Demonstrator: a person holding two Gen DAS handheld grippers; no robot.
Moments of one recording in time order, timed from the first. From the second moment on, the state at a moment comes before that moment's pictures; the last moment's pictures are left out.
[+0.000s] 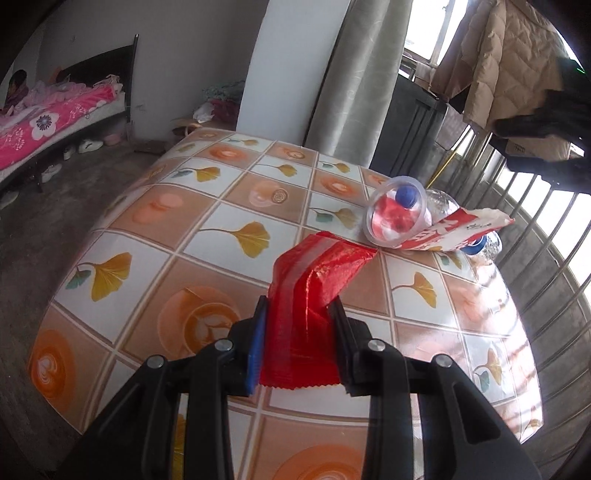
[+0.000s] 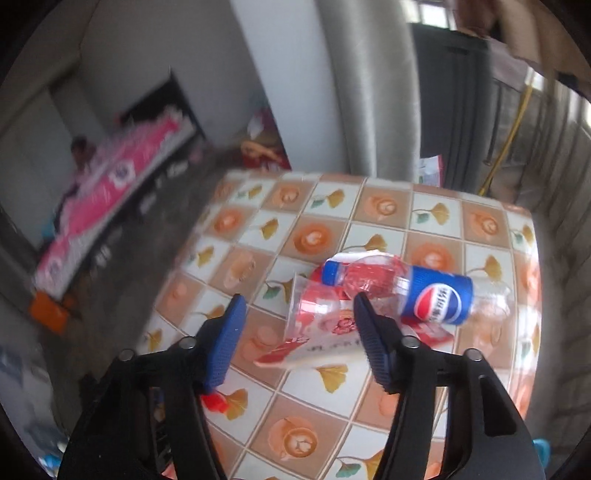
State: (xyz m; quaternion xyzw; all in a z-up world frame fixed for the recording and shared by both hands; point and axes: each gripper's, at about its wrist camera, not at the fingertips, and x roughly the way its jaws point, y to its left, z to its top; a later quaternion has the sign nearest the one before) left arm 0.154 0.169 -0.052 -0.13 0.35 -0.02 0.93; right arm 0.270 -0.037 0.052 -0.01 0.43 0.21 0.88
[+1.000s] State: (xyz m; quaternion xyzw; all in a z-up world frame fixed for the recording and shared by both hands) left arm 0.155 0.163 -0.049 -0.11 0.34 -0.03 0.93; right arm 0.294 0.002 0.000 -0.15 0.47 0.14 0.86
